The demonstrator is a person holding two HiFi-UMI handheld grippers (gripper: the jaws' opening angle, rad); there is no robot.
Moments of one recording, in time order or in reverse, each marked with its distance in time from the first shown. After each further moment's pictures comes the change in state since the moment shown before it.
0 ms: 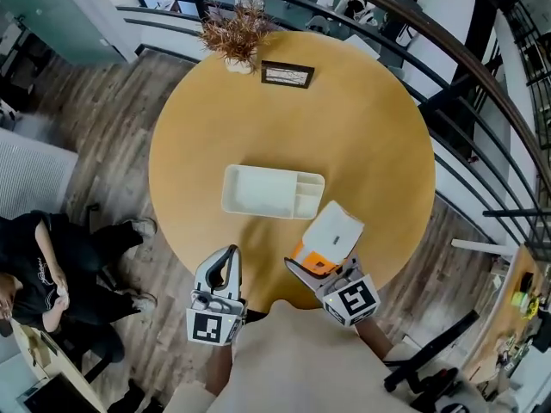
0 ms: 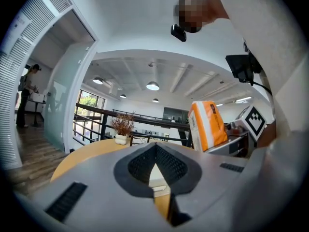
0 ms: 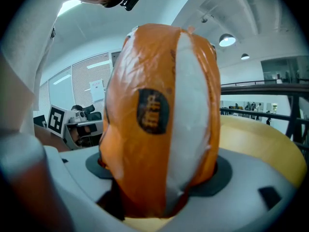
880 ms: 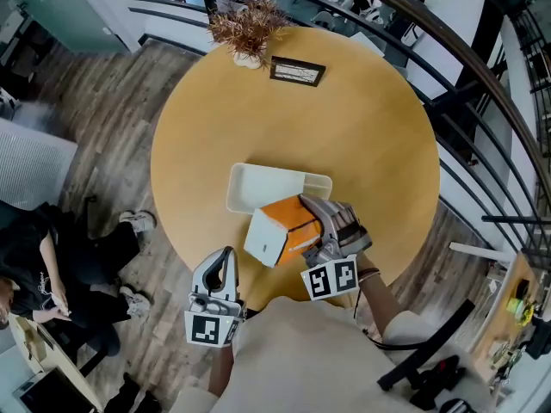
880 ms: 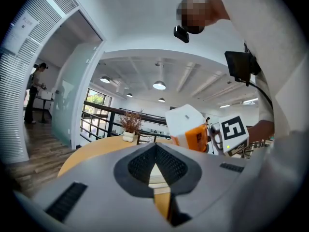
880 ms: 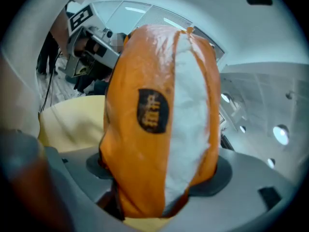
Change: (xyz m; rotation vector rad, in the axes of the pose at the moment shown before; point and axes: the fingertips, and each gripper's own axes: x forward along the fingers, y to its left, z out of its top) left arm -0.013 0.015 -0.009 -0.020 0.009 0.068; right arm 0.070 -0.017 -0.001 -1.007 0.222 -0.014
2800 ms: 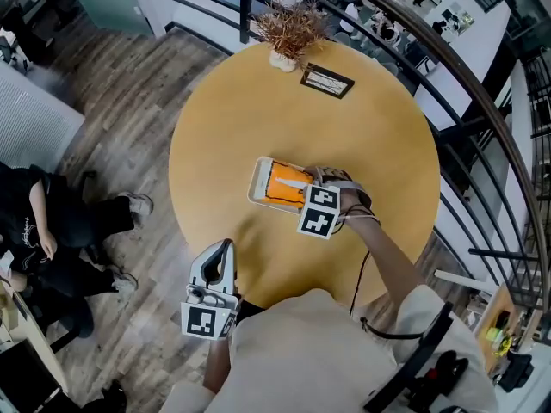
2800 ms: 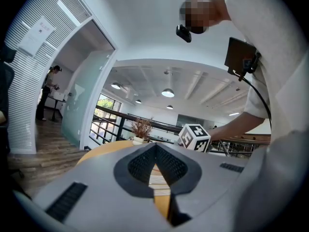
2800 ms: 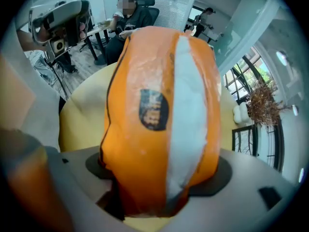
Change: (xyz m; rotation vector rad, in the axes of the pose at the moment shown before) left arm -0.024 0.022 -0.001 -0.066 -0.090 0.102; right arm 0.091 0.021 -0.074 -0.079 0.489 0.570
